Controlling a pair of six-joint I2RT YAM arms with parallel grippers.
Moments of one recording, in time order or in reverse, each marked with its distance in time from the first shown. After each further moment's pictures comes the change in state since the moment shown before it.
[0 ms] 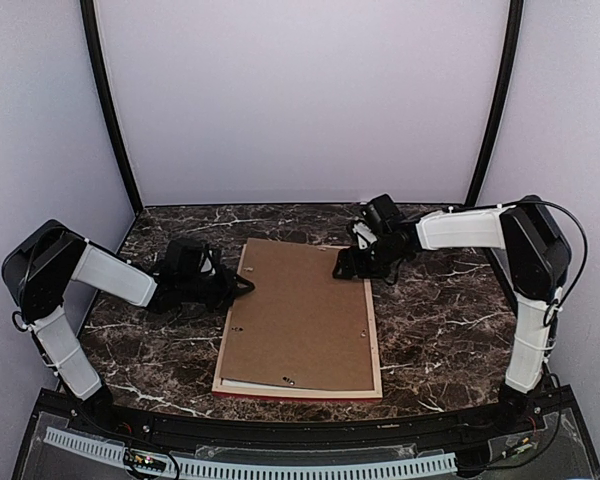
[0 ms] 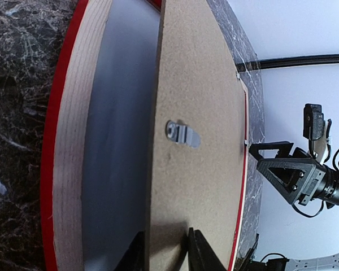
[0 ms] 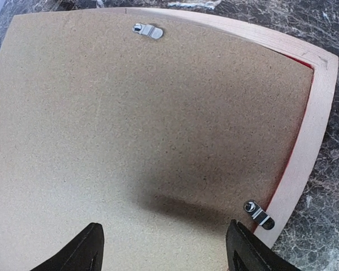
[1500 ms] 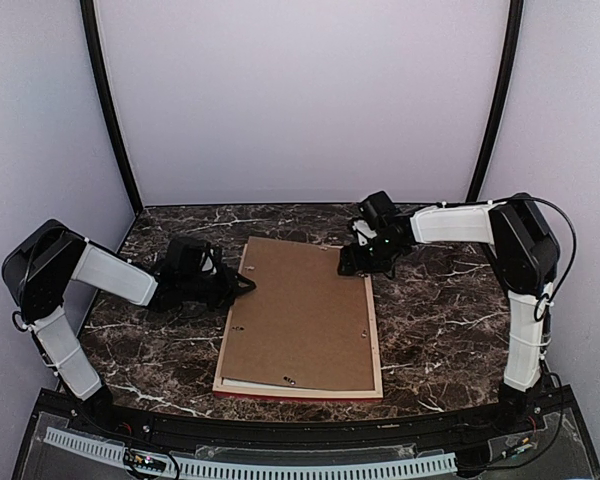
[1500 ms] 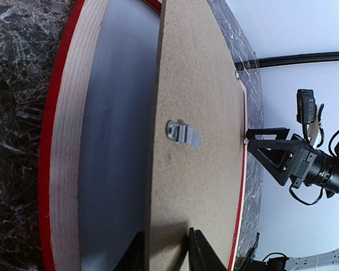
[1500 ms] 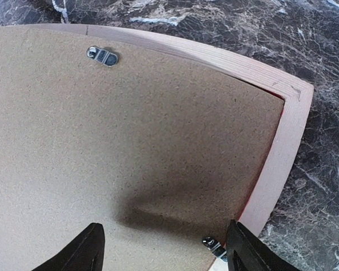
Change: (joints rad) left arm -0.005 0.000 0.011 -0.008 -0.001 0.008; right arm -0.025 0.077 0.103 -0.071 0.083 -0.071
